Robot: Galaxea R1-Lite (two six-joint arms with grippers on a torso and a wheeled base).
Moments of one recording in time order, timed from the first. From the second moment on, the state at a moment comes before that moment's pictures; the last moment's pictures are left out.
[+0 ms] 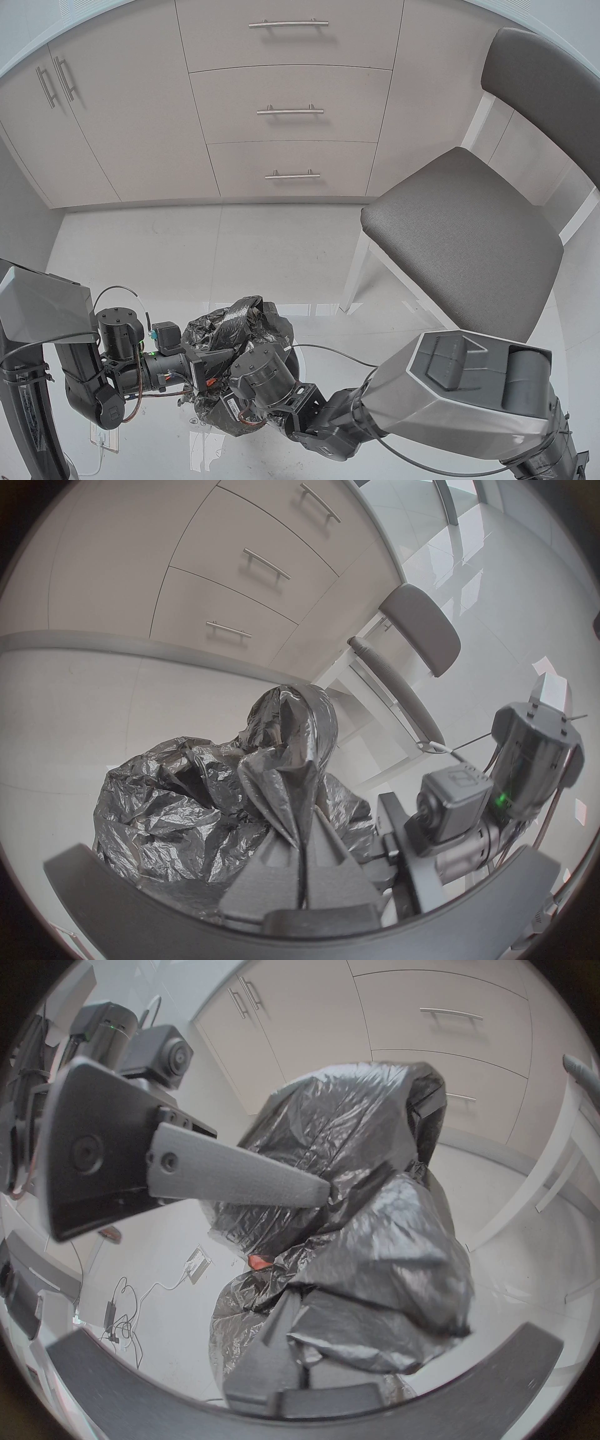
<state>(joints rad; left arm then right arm) -0.22 2.22 -0.32 -1.53 -0.66 -0.16 1.01 2.49 -1.34 -0.64 -0.27 0.17</state>
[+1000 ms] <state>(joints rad) -0.22 2.19 -0.30 -1.53 -0.66 -0.16 0.97 2.72 -1.61 -0.52 -0.28 0.16</state>
